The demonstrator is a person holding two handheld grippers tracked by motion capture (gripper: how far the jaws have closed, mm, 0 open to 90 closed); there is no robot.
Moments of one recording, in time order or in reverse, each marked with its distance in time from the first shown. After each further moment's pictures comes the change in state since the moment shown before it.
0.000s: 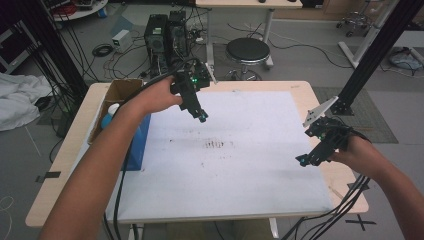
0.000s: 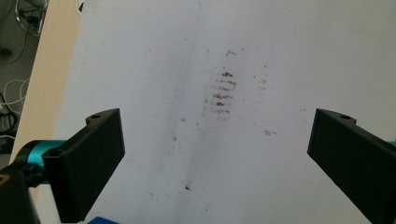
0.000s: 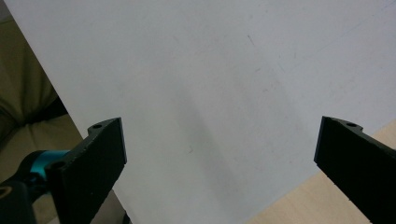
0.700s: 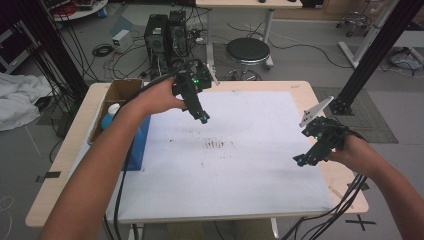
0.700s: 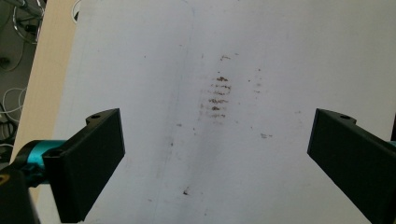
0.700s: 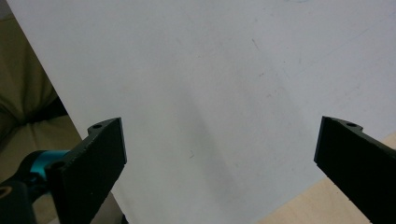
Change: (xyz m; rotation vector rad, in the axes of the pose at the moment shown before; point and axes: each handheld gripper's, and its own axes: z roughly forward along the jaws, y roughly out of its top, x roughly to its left) left arm -0.004 0.002 0.000 -0.021 -0.011 0.018; right arm 0.001 0.005 0.005 0.002 0.010 -0.016
